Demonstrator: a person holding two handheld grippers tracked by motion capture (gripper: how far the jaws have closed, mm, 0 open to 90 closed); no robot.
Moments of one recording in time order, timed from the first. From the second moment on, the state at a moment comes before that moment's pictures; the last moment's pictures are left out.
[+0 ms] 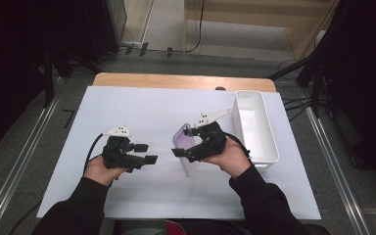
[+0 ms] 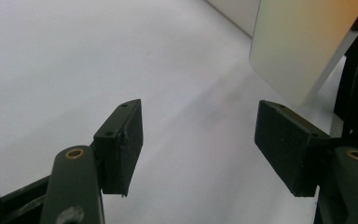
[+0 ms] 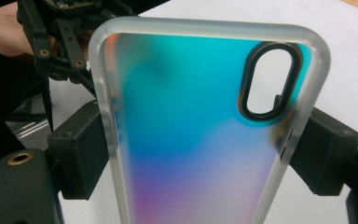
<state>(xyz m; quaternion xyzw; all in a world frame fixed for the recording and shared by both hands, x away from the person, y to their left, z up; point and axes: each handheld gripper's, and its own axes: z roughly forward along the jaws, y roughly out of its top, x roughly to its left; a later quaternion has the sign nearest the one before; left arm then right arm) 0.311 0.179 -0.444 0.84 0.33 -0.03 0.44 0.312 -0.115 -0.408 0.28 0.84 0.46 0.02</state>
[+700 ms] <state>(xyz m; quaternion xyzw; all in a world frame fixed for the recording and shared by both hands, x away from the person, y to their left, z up) 0.297 0.189 -0.456 0.86 0.32 -0.01 0.41 0.310 -0.124 -0.398 0.29 0.84 0.46 0.03</state>
